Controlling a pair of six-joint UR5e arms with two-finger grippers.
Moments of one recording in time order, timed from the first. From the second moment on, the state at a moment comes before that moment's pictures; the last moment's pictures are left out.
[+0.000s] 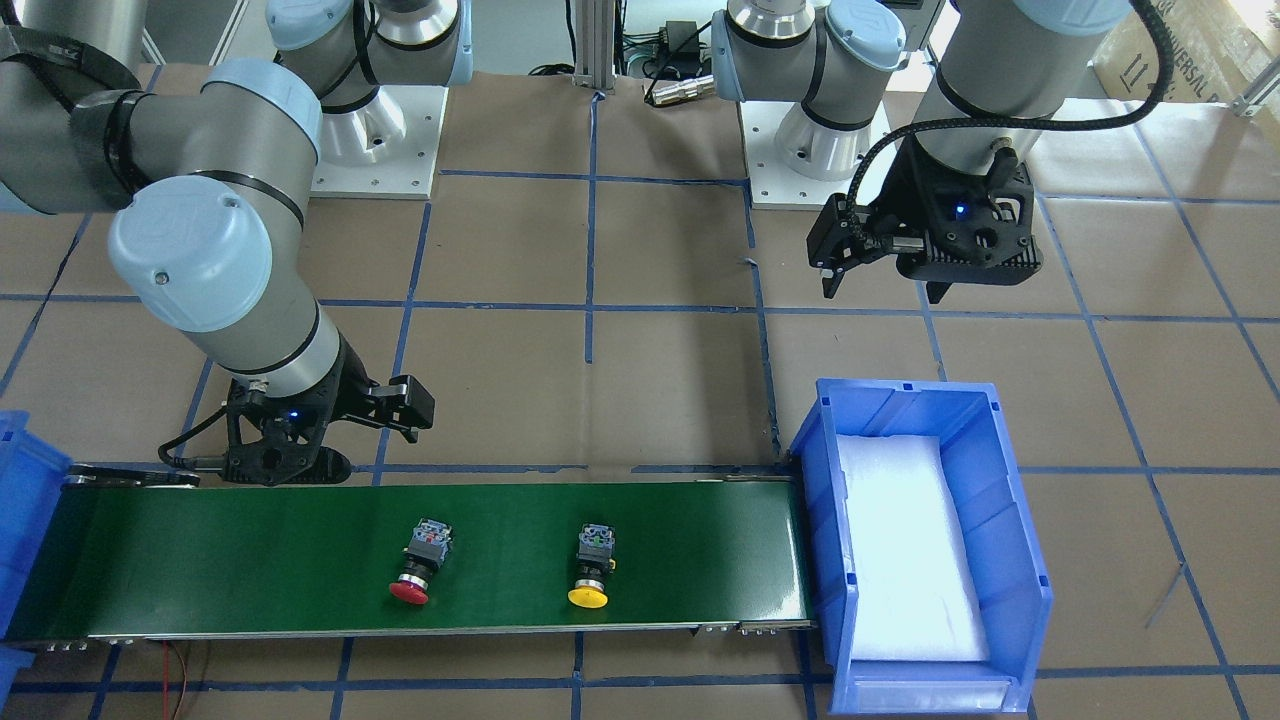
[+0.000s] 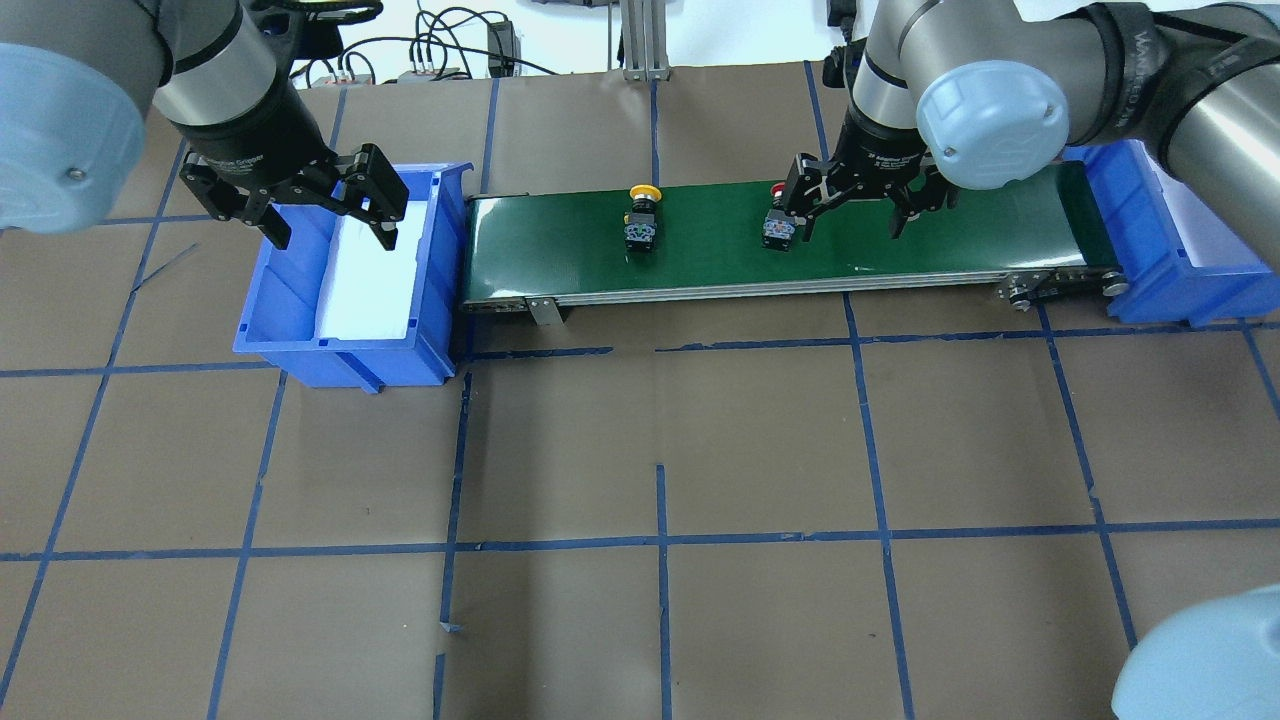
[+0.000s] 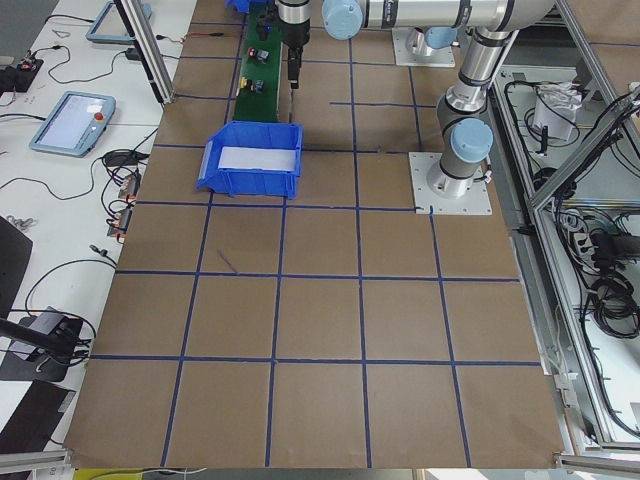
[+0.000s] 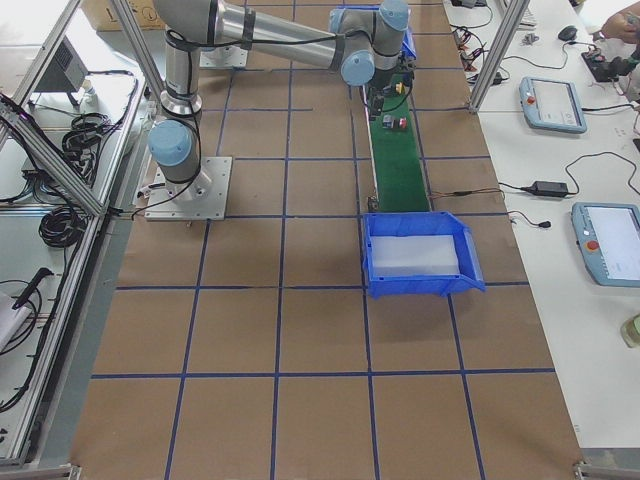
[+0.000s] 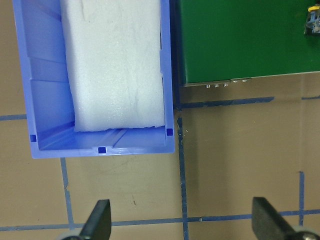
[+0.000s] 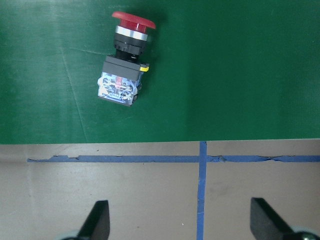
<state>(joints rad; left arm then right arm) -1.55 -1.61 -1.57 -1.53 1.59 0.08 1.61 -1.24 1.54 -1.82 -1.54 0.04</state>
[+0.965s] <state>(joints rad) -1.55 -1.60 -1.57 -1.53 1.59 0.08 1.61 -1.25 1.53 -1.83 -1.54 0.03</state>
